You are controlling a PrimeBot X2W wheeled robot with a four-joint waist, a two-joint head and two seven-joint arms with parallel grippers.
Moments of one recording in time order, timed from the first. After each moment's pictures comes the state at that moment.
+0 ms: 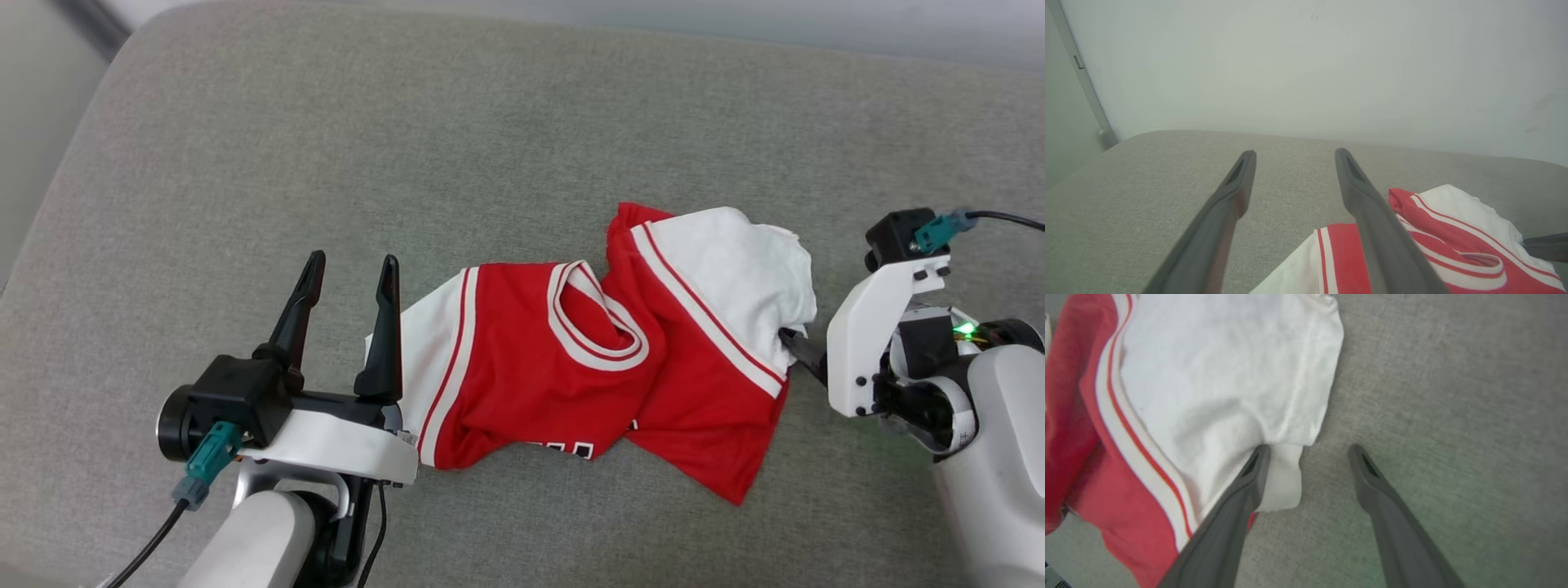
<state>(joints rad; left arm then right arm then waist) -0.26 0.34 -0.43 -0.08 -0.50 0.27 -0.22 -0.51 -0.25 0.13 0.35 0.40 0.13 0.81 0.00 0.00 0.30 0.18</state>
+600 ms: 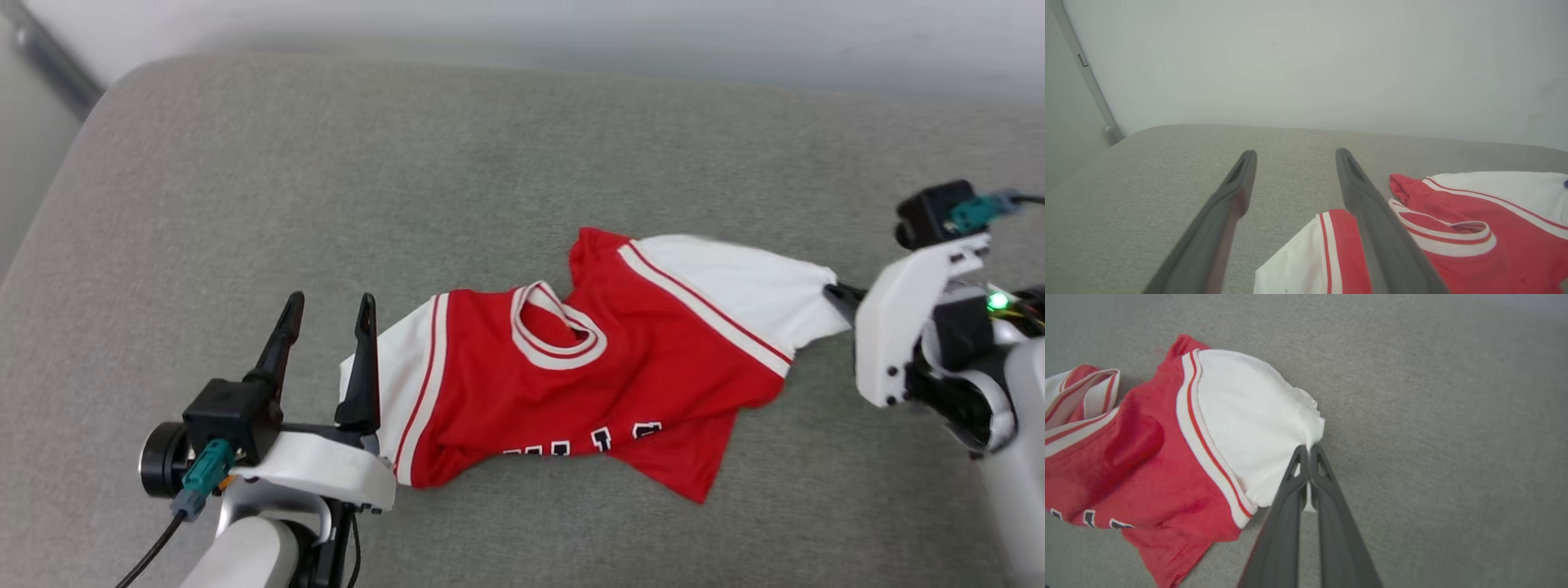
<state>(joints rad) -0.21 0.37 -0.42 -0.04 -0.50 0.29 -0.20 -0.52 -0.32 0.17 0.28 0.43 0.13 0.73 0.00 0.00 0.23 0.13</state>
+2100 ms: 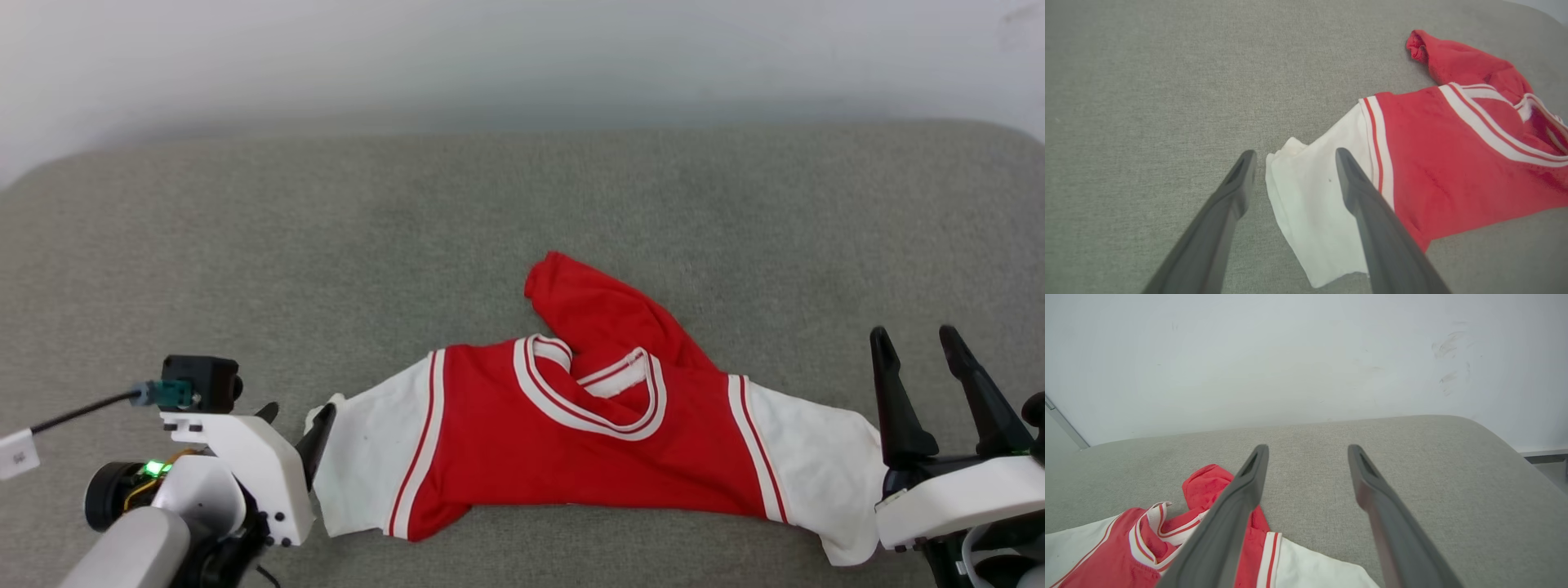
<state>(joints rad) -0.20 0.57 -0.43 0.03 -0.79 0.18 0.34 0.02 -0.06 -0.11 -0.20 0.22 0.13 0.10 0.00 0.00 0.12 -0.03</state>
